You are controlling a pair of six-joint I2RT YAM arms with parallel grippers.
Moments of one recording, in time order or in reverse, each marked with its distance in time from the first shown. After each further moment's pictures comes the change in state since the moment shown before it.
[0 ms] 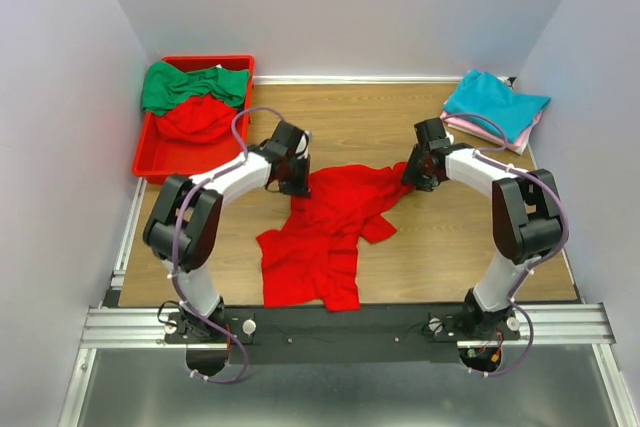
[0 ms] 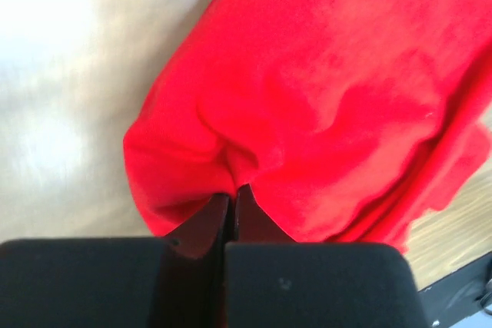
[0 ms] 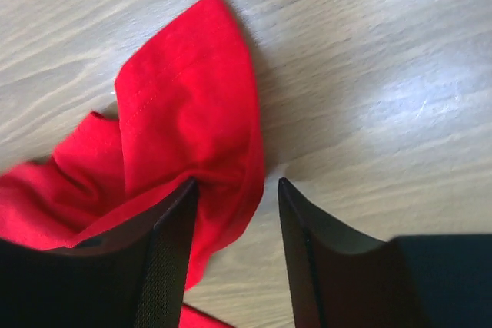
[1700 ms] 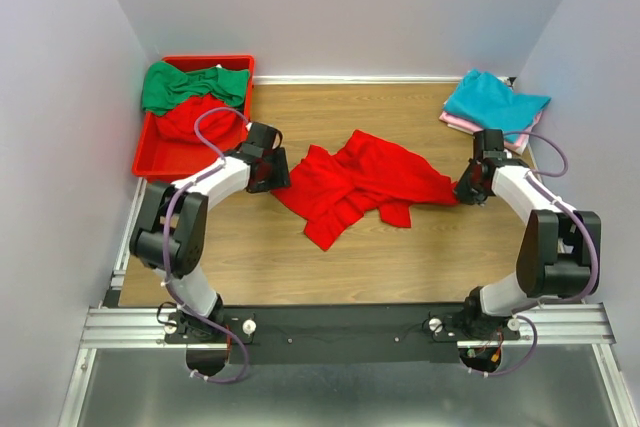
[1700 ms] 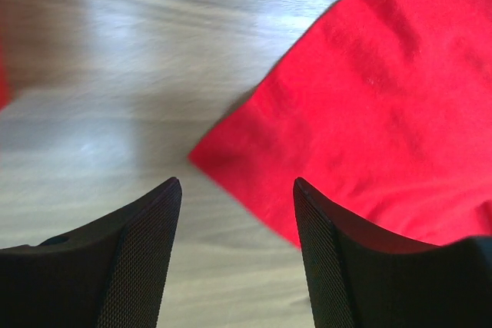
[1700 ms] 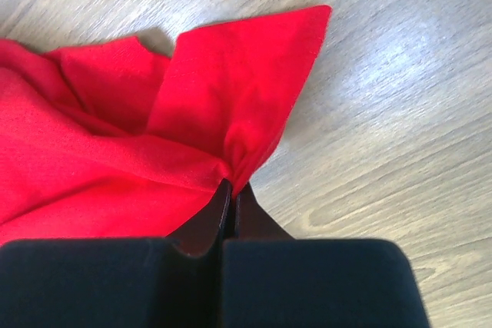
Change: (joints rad) left arm 0.143 -0.062 -0.060 0.055 -0.229 -0.071; right arm -0.314 -0.239 -0.167 -0.148 0.006 -0.101
